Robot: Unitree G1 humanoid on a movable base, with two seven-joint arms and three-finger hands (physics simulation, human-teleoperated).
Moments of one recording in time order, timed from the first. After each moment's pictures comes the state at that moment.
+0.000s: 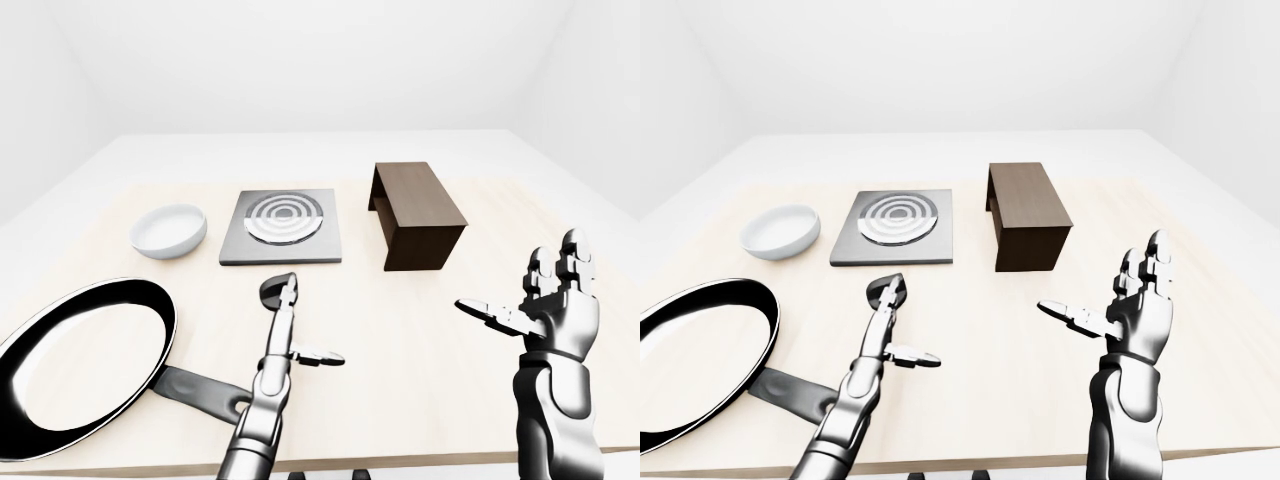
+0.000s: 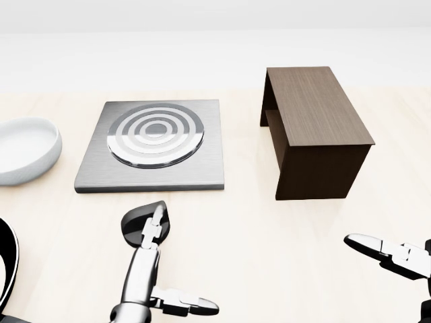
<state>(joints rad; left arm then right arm) -0.08 -0.07 -0.13 0.38 0.22 -0.09 0.09 0.11 -0.04 -0.37 -0.42 0.20 0.07 -0.10</state>
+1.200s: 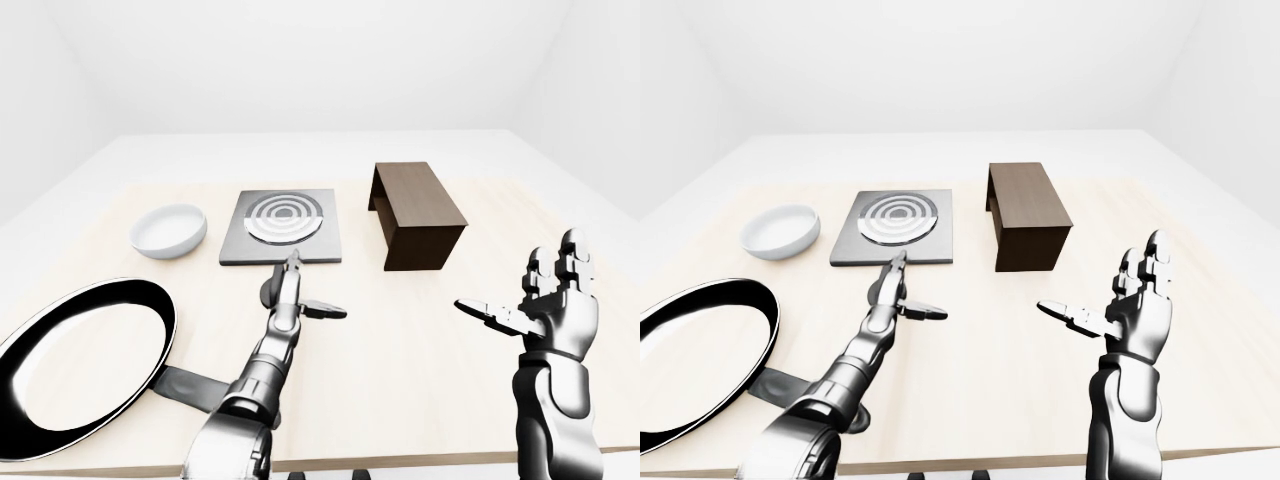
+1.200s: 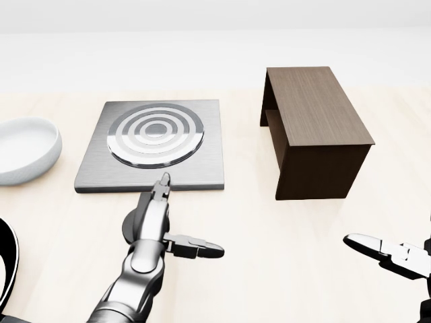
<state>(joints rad) -0.59 -0.08 -0.02 0.98 0.15 -0.09 0.16 0.10 -0.04 -0.37 -0.42 0.20 0.07 -0.10</state>
